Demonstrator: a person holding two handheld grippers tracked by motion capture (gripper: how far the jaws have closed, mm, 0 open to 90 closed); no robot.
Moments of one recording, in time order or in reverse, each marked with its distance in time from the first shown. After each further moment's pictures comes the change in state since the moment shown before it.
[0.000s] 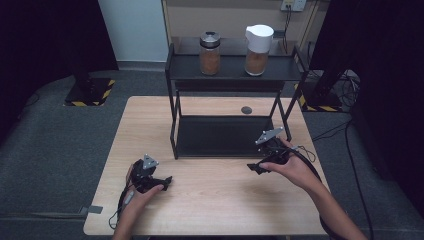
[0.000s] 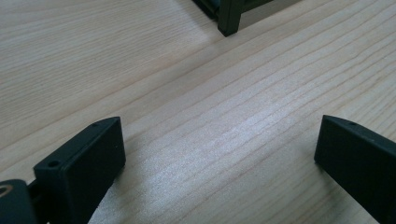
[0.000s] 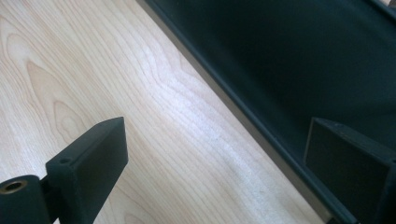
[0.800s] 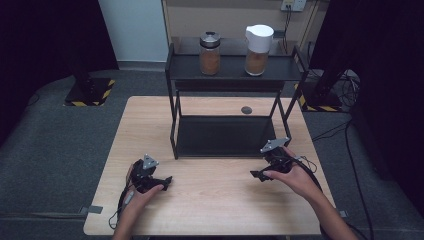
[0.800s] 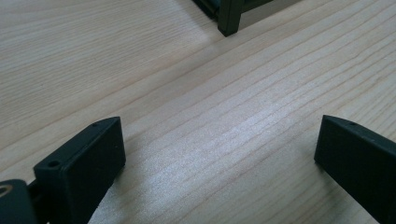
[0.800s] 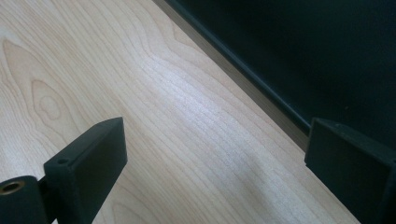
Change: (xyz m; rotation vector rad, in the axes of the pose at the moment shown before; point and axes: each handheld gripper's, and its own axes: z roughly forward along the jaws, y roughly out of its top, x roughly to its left) left arm 0.000 0.000 0.000 0.000 0.000 0.000; right arm -0.004 -0.041 0.017 -0.033 0.010 0.060
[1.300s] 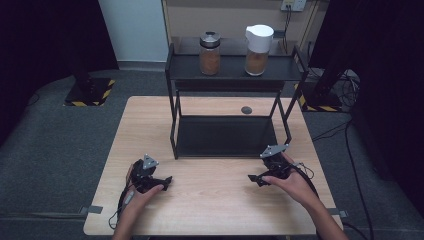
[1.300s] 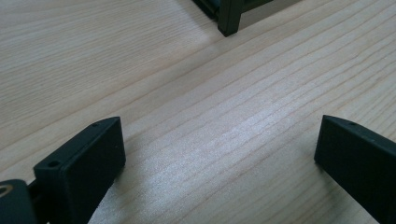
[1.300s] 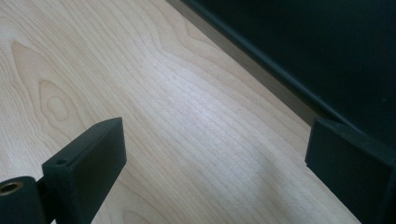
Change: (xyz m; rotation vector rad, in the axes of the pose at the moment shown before) left arm 0.000 0.000 0.000 0.000 0.000 0.000; right arm 0.007 -0.025 0.012 -0.057 0.022 0.030
